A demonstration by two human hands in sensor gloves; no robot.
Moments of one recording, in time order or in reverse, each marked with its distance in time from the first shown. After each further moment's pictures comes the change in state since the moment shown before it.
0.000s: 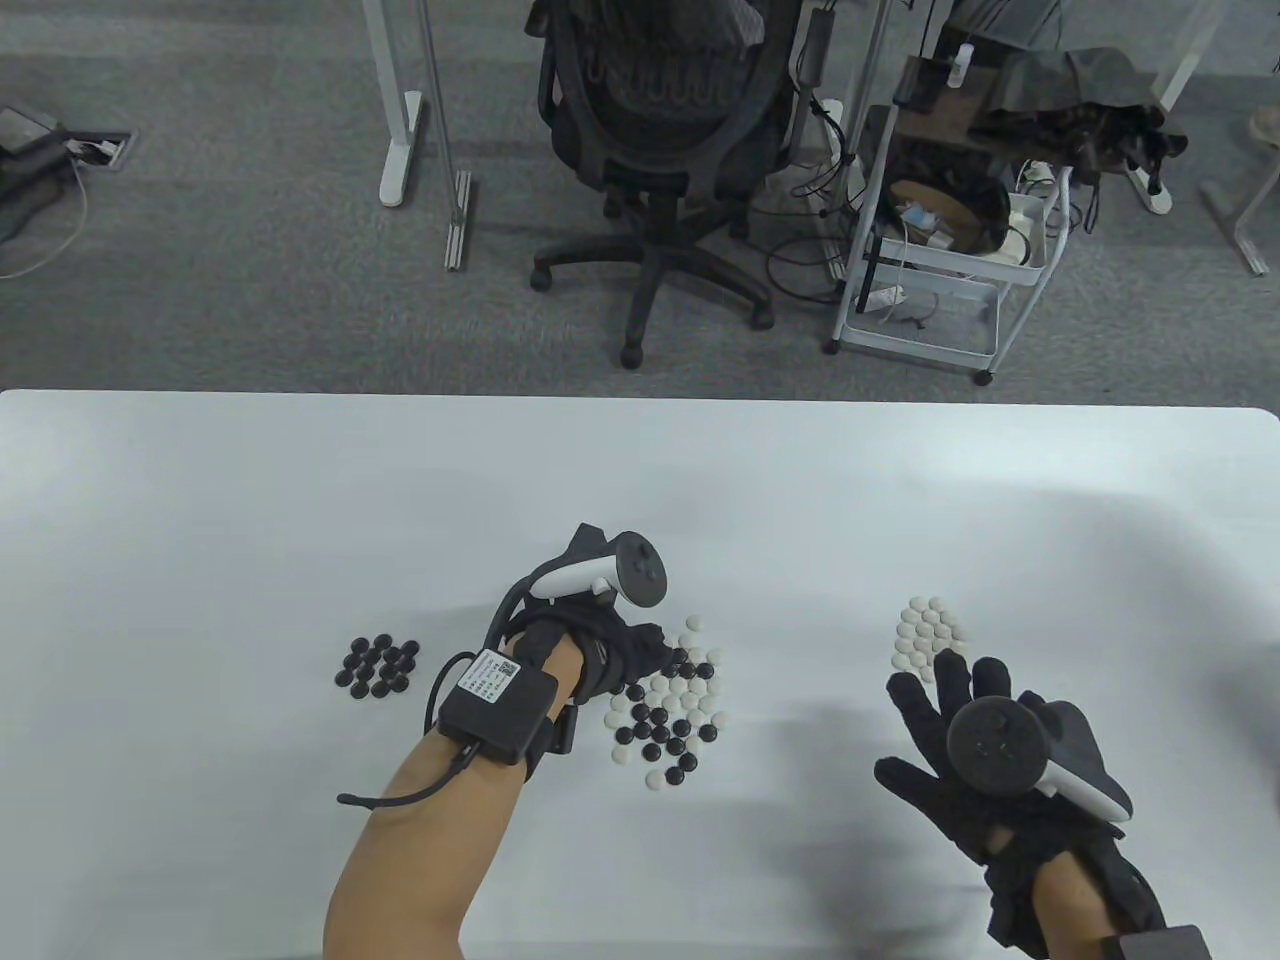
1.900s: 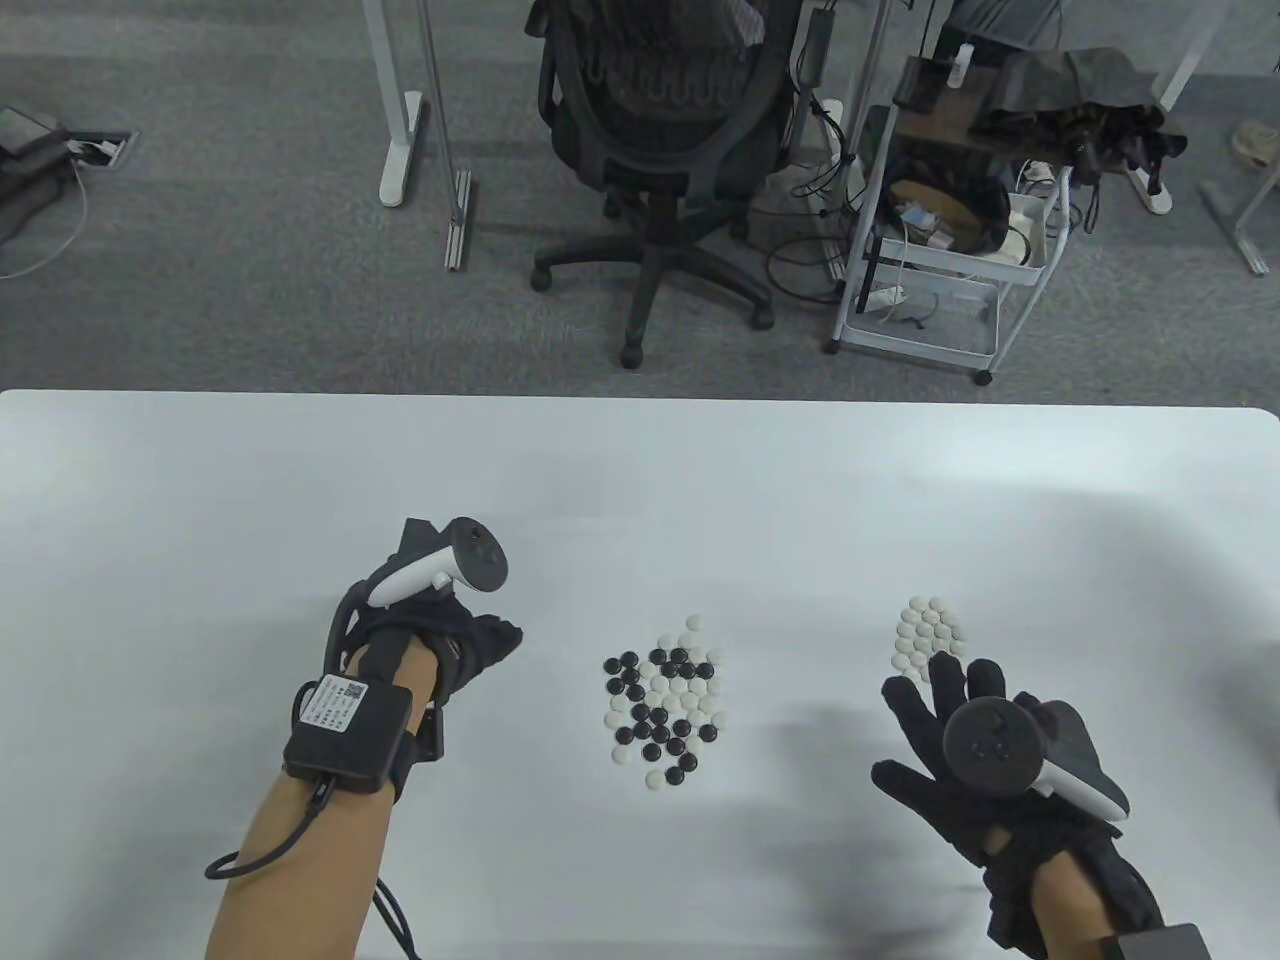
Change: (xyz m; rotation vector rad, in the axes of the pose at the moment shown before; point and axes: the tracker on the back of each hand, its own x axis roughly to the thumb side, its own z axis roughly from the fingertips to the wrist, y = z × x) left_hand -0.091 -0.002 0.081 0.073 0.152 0.095; right_hand 0.000 0.002 -0.002 0.016 -0.010 0.003
